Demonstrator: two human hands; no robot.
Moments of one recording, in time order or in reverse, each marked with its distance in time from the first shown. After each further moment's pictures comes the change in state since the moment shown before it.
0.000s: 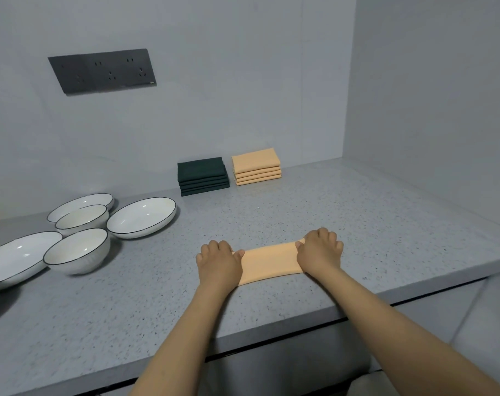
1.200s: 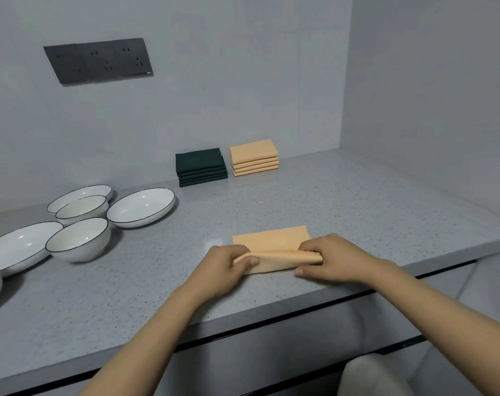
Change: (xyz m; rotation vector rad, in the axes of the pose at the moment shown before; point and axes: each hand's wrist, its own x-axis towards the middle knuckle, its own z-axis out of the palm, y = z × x) left_hand -0.049 -0.016 -0.039 -0.478 -0.160 0.471; right_hand -0.050 0.040 -0.057 0.158 -0.319 -0.649
